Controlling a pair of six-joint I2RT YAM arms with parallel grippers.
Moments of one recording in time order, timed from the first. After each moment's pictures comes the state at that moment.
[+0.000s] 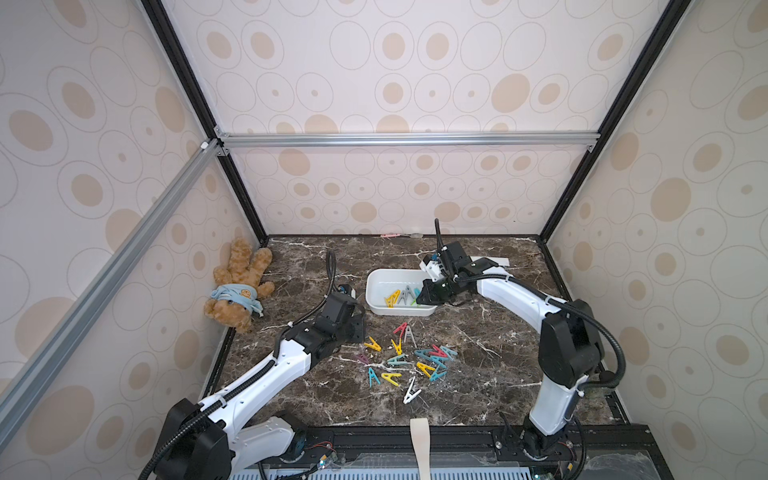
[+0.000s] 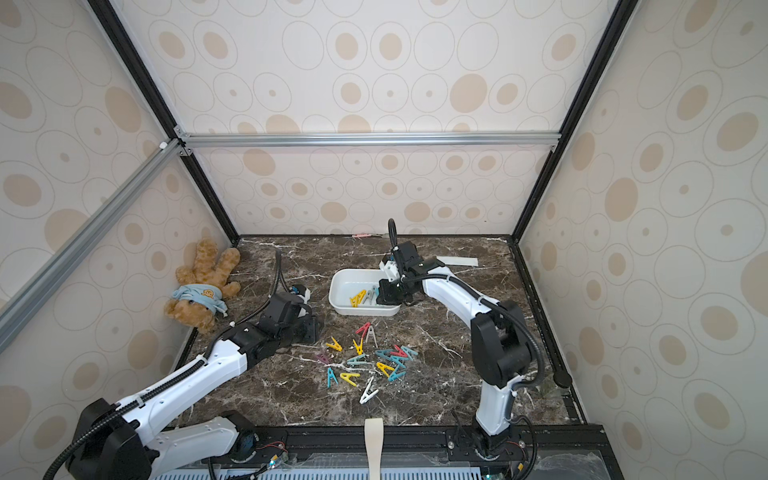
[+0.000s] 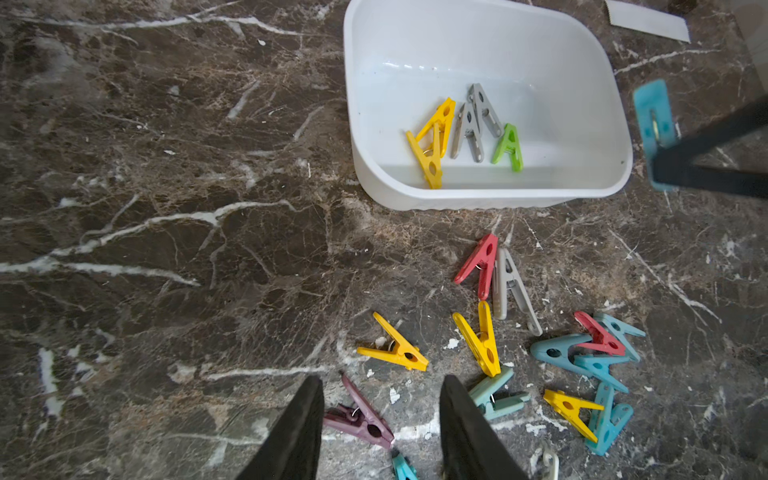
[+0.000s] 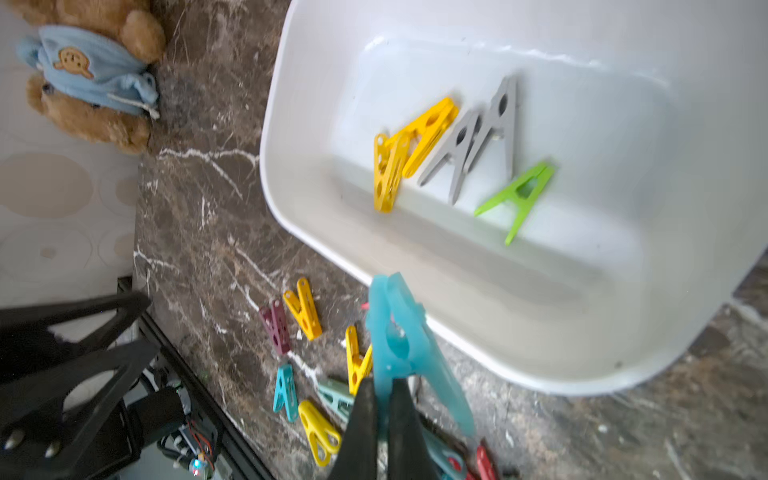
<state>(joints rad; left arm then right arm) -0.54 1.12 0.76 -0.48 -0.09 -0.47 0.47 1.89 1.51 -0.70 -0.45 0.34</state>
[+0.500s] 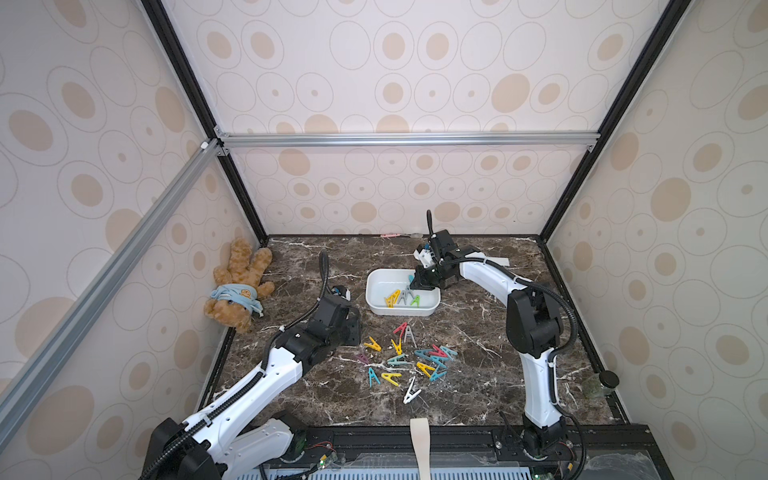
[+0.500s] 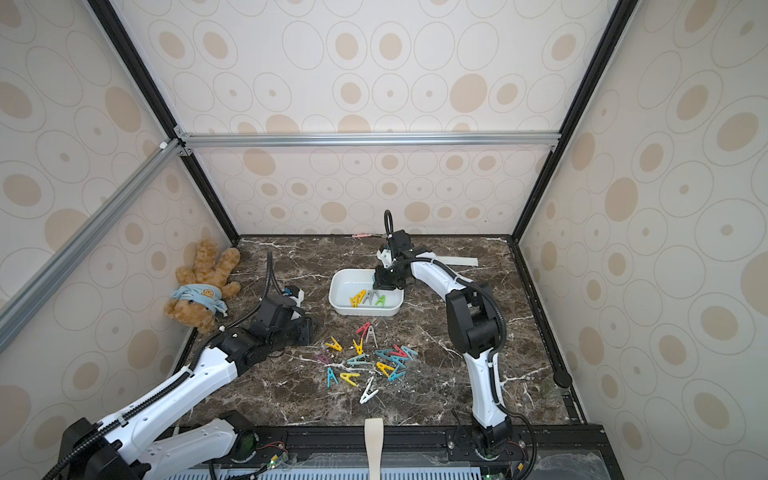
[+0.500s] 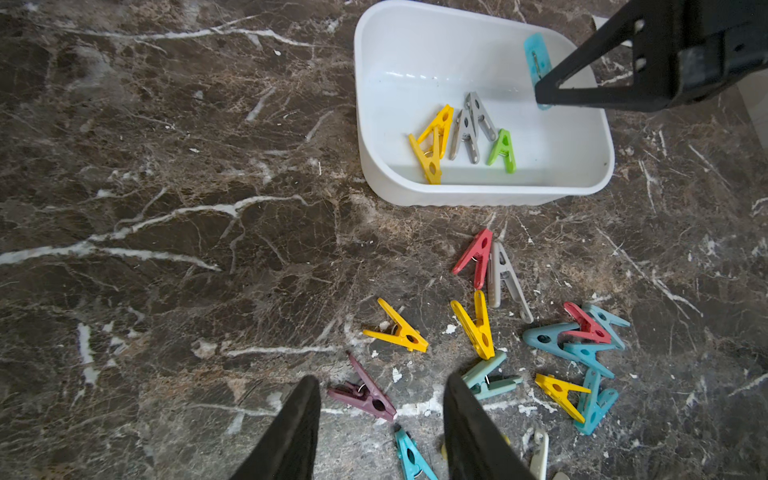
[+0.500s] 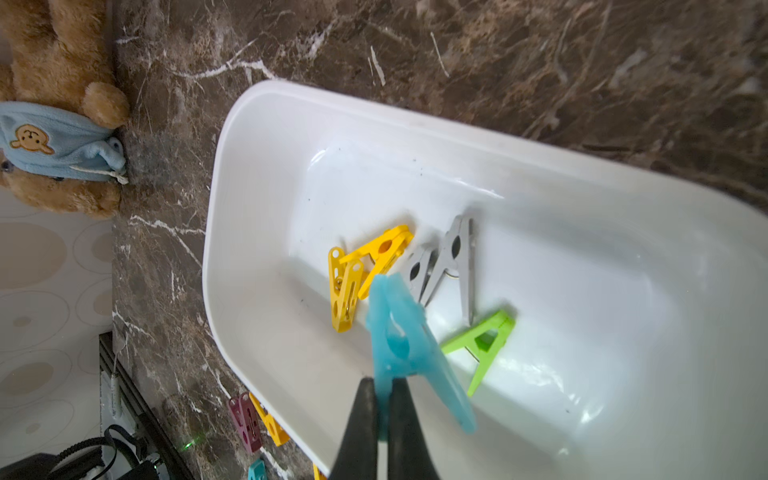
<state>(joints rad) -0.54 1.04 0.76 -0.54 -0.10 -0.49 0.44 2.17 1.81 -0.72 -0.46 0.33</state>
